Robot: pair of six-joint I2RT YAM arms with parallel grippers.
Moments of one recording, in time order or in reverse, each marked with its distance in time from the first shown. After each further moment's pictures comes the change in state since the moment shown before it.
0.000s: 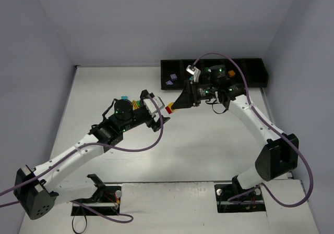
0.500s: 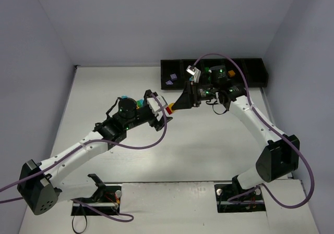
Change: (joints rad) left arm 0.000 0.060 0.007 0.035 0.033 -0.013; right arm 0.000 -0.014 -0.015 0.009 -0.015 0.003
